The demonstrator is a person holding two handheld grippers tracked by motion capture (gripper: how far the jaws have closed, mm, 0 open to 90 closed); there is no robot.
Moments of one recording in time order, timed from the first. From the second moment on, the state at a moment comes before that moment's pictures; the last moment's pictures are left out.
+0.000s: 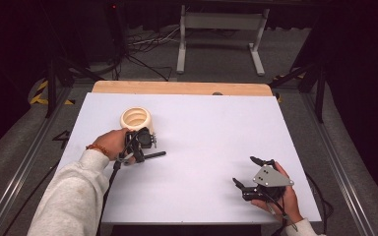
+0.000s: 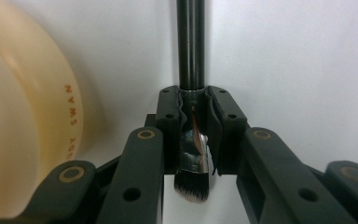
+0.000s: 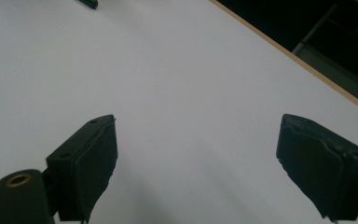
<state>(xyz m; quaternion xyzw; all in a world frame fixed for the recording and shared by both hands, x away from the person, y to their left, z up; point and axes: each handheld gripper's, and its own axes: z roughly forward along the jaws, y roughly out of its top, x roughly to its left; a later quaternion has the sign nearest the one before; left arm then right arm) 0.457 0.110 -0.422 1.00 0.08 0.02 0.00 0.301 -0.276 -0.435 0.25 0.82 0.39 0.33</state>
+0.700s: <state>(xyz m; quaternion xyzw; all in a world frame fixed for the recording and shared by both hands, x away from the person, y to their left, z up) 0.436 0.084 -0.394 1.00 0.03 0.02 0.04 0.284 -0.192 -0.432 0.10 0.80 0.33 0.48</state>
